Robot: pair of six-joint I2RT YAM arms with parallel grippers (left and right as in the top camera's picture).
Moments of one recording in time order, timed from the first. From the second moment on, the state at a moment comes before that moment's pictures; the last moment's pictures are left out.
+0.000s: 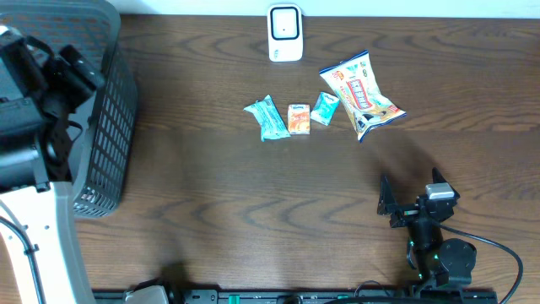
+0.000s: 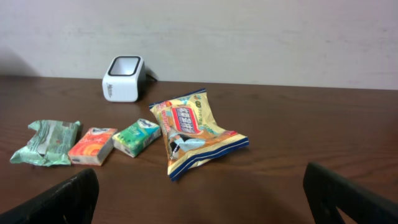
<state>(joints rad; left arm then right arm) 0.28 1.29 1.59 -0.90 -0.13 -0.42 -0.02 0.01 0.01 -0.06 -0.14 0.01</state>
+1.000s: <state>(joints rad) 0.59 1.84 1.59 -1.21 -0.17 -0.78 -0.02 0.01 0.01 -0.06 -0.14 0.01</state>
